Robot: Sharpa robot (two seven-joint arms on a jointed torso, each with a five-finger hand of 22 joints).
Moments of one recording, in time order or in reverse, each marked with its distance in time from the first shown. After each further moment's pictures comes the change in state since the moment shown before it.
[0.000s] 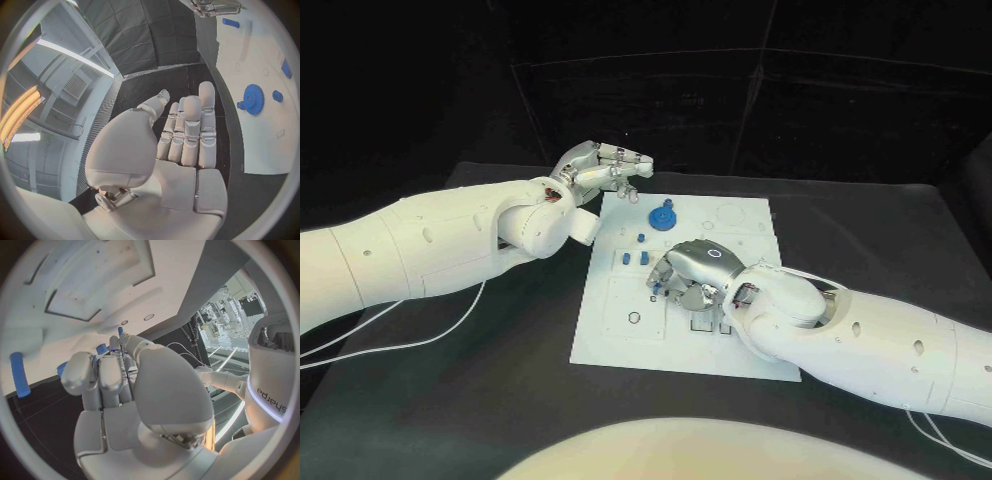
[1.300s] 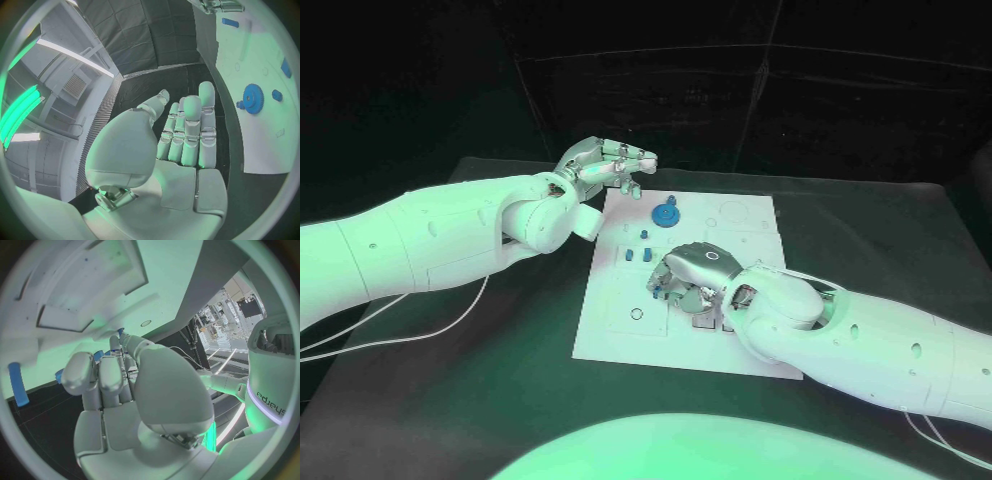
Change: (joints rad) left arm 0.000 0.002 0.000 -0.005 0.001 0.003 -0.004; left_hand 0.000 0.000 -0.003 0.003 0.000 -0.004 -0.004 0.000 -0.001 -0.004 -0.004 0.004 0.001 0.000 0.000 0.000 -0.003 0.000 0.000 0.000 -0.004 -0.003; right arm -0.010 0.015 -0.001 -0.003 -0.020 0.036 -0.012; right_hand -0.011 0.000 0.000 0.000 0.000 0.002 0.002 -0.003 0.000 0.000 0.000 0.000 0.001 0.000 0.000 0.004 0.000 0.000 0.000 0.000 0.000 -0.001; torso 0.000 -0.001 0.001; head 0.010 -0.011
